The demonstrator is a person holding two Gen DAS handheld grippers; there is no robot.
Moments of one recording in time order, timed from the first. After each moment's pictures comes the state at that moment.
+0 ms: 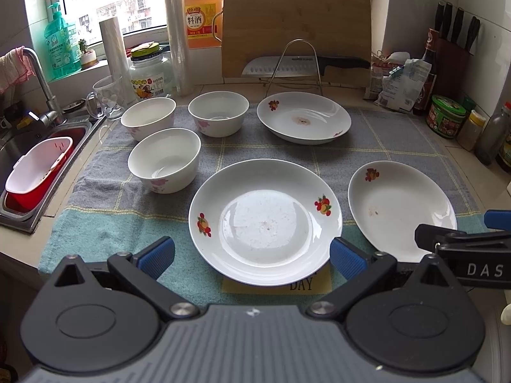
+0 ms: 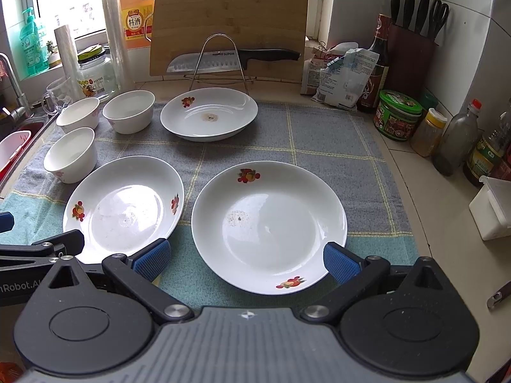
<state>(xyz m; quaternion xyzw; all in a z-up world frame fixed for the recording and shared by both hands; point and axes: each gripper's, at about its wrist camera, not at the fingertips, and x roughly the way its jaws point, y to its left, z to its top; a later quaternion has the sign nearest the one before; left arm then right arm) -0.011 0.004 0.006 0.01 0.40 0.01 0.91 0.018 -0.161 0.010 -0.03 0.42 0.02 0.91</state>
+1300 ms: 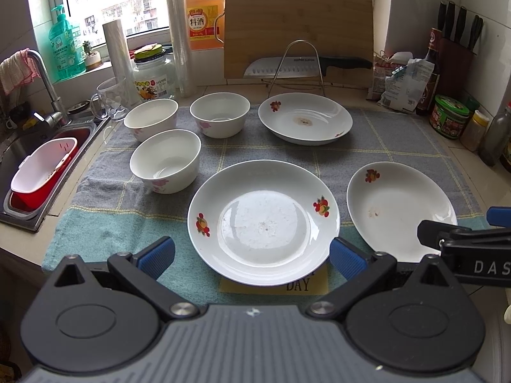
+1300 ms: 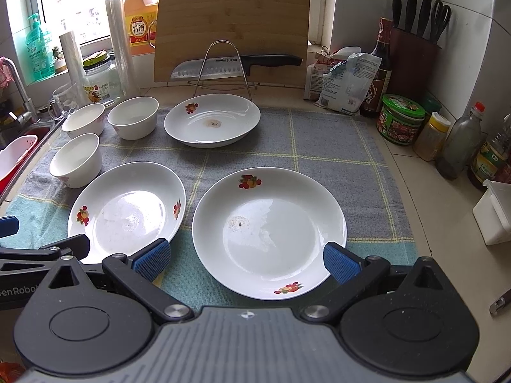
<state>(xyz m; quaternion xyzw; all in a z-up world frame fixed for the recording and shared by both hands) -0.013 -0.006 0.009 0.01 0.40 0.02 0.91 0.017 -0.169 0.013 -0.03 0.42 0.03 0.91</state>
